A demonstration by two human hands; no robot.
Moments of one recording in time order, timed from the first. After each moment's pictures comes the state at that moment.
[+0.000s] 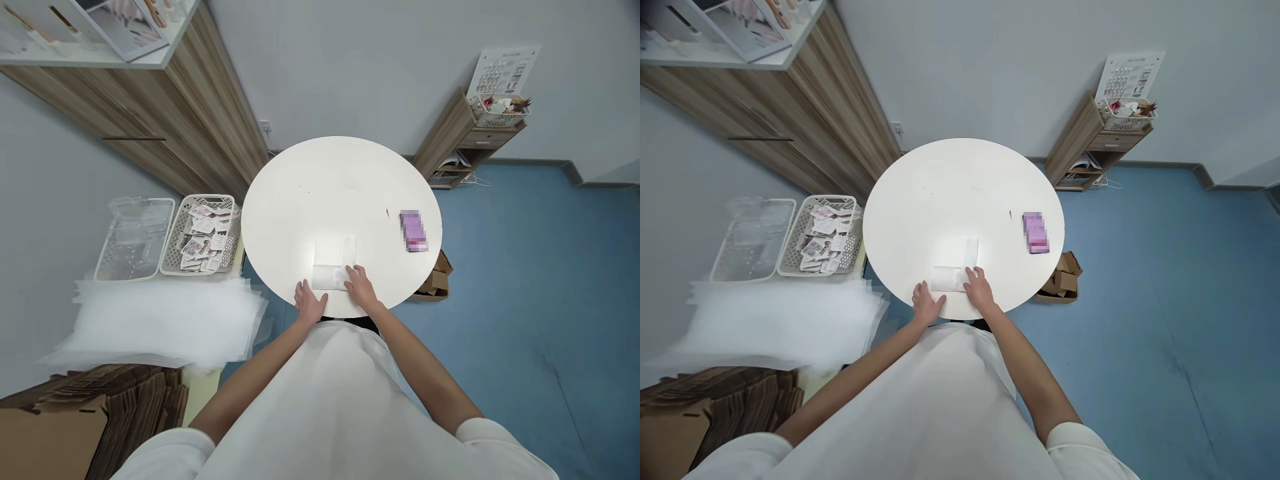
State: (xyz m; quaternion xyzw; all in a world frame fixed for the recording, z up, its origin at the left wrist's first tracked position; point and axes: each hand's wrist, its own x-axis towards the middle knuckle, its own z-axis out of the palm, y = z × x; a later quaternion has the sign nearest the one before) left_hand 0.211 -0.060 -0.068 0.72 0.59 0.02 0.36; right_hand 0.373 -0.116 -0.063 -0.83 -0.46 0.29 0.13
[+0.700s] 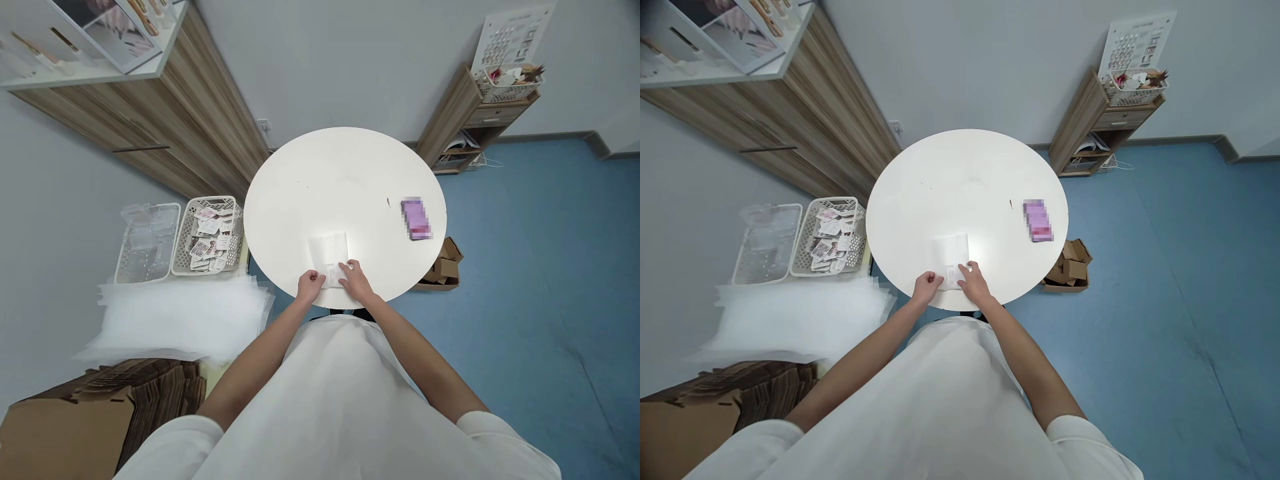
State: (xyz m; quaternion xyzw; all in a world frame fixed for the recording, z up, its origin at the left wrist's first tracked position) left_hand 0.215 -0.024 -0.059 0.57 0.58 0.12 0.57; right_hand 0.359 -0.113 -0.081 -0.79 -0.49 0.31 0.21
